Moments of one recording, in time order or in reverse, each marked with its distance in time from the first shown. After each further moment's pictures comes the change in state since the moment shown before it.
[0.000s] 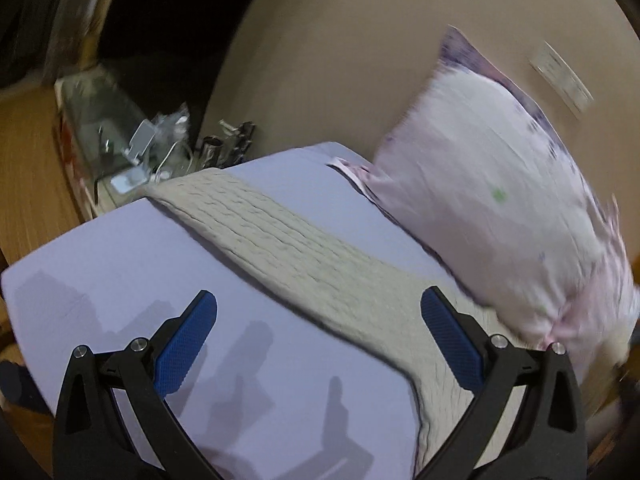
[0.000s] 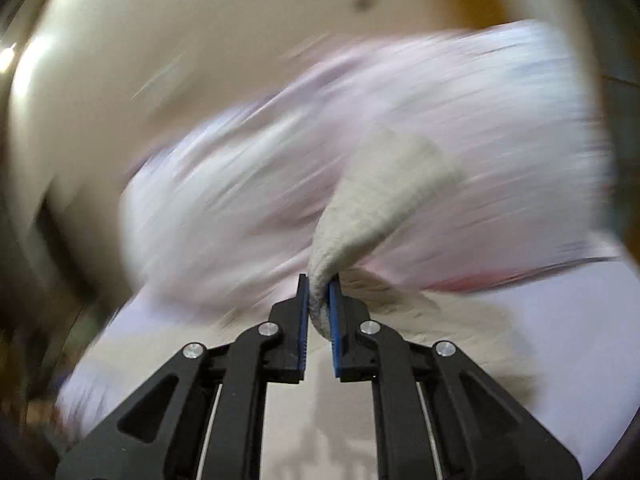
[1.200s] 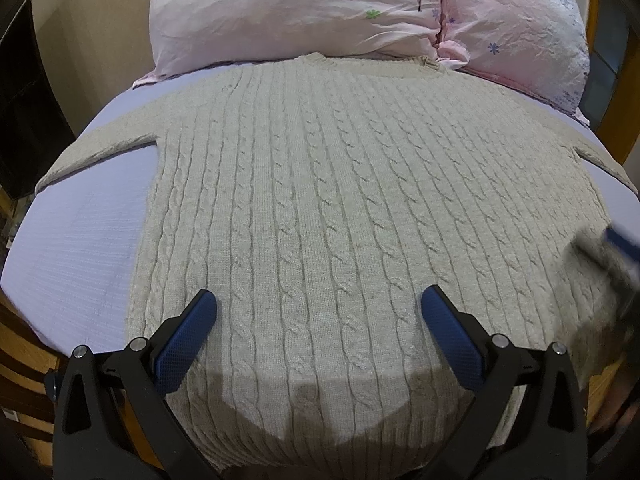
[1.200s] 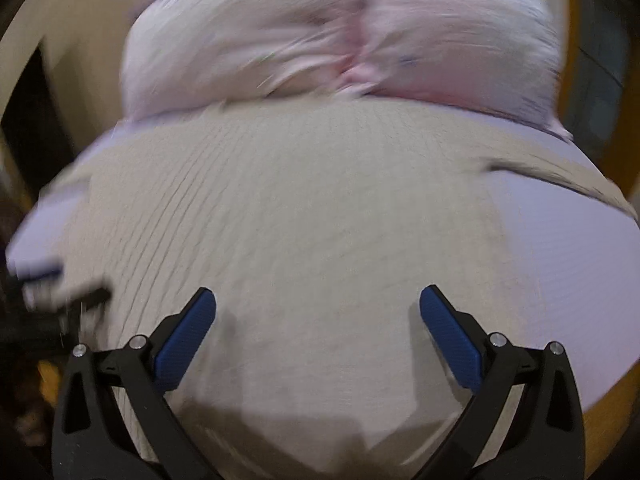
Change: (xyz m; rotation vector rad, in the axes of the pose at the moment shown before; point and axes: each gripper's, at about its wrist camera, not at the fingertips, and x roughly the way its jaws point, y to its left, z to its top) left arm -0.063 -0.180 -0.247 0.742 0.356 0.011; right arm -0.082 0.019 -0.177 0.023 0.211 -0.295
